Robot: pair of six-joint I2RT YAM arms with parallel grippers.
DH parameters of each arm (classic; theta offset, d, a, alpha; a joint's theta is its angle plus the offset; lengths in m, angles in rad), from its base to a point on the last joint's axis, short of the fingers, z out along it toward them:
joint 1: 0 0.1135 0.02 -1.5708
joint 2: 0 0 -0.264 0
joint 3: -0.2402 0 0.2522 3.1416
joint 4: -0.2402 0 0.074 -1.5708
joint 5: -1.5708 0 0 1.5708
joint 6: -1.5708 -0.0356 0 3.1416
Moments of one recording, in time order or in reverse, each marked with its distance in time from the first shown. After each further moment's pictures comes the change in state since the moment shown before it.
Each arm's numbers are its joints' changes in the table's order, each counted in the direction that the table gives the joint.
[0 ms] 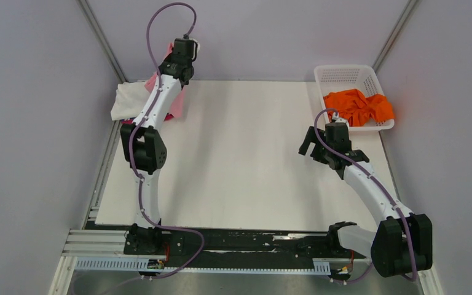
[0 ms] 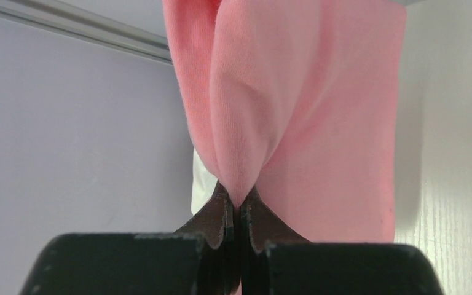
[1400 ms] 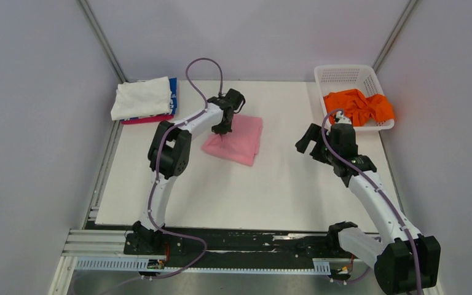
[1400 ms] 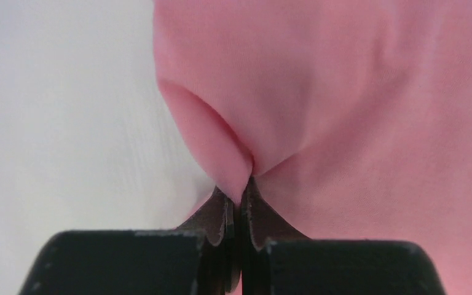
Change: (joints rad) left arm -0.306 0.047 0.397 -0.153 -0.294 0.914; right arm 0.015 -0.136 0.000 -0.001 0.114 -0.068
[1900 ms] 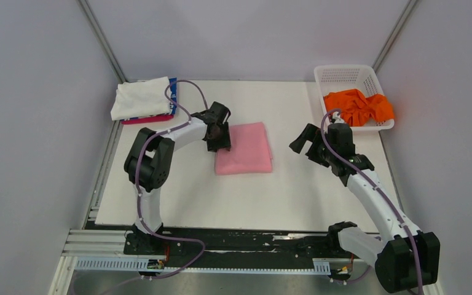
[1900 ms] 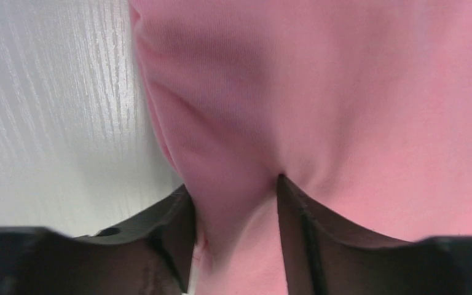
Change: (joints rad) left arm 0.049 -0.288 0.478 0.259 -0.351 0.185; right arm 0.024 0.037 0.000 0.013 0.087 -0.074
